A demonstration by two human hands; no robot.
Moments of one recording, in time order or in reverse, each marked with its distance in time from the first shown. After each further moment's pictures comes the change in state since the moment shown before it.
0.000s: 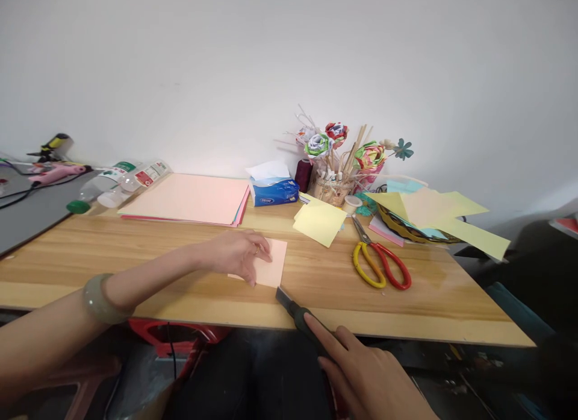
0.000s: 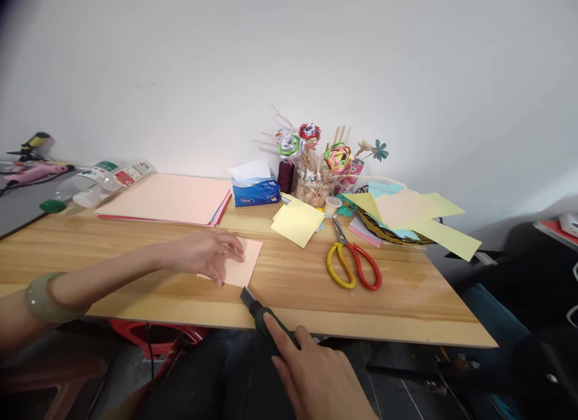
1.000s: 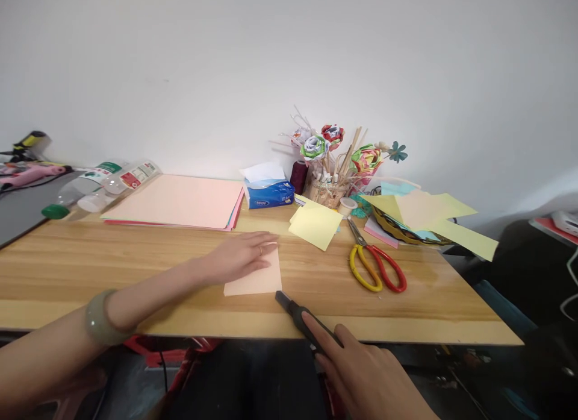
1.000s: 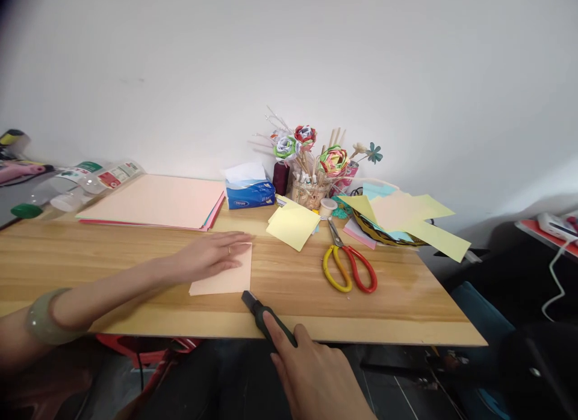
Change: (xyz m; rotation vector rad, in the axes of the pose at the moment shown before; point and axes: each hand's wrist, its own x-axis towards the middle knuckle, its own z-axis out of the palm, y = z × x) left_hand 0.011 -0.006 0.027 0.192 0.113 -0.045; right_hand 0.008 0.002 0.000 -0.191 0.079 -0.002
